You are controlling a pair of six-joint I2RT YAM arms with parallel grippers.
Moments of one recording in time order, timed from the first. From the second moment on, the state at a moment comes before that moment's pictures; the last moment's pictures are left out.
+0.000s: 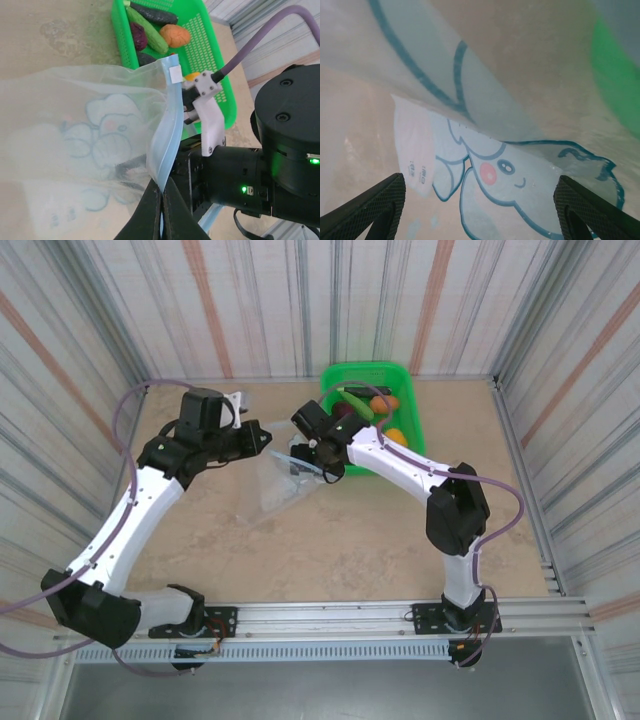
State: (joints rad) left arm -0.39 1.25 1.32 -0.72 0.31 -0.50; right arm 0.79 1.94 1.73 -0.90 -0.02 0.75
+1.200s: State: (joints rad) left arm -0.30 1.29 1.25 -0.71 0.30 -0.47; right arm 0.39 1.86 1.65 -0.87 -0.07 0.56
